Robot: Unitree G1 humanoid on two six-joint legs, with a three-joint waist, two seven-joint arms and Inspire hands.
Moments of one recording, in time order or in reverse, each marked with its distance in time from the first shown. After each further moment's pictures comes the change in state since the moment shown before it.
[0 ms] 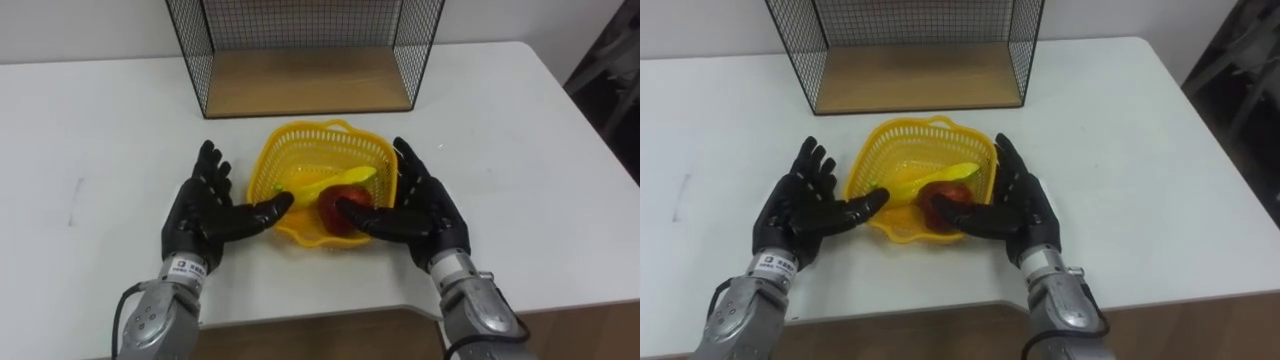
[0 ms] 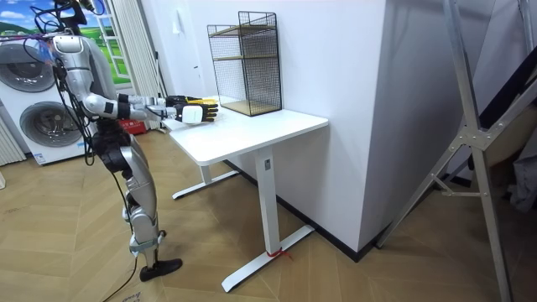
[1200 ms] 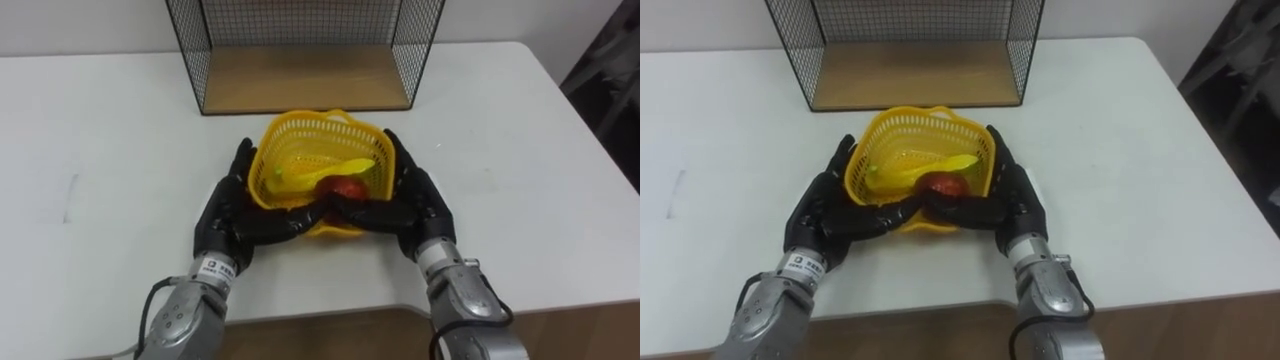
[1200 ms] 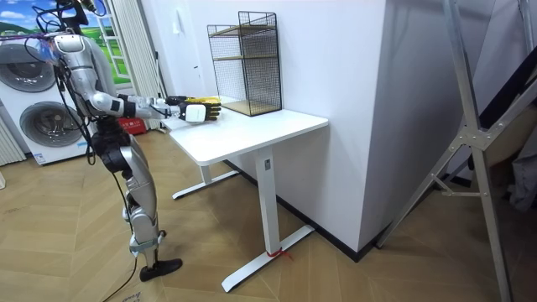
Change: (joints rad) left arm -0.008 -0.012 -0.144 -0.048 -0.024 0.004 -0.001; right arm -0.079 0.031 0.043 0.068 0.044 -0.031 -0.058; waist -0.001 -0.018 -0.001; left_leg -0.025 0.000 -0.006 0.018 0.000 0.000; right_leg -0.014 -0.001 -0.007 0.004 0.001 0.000
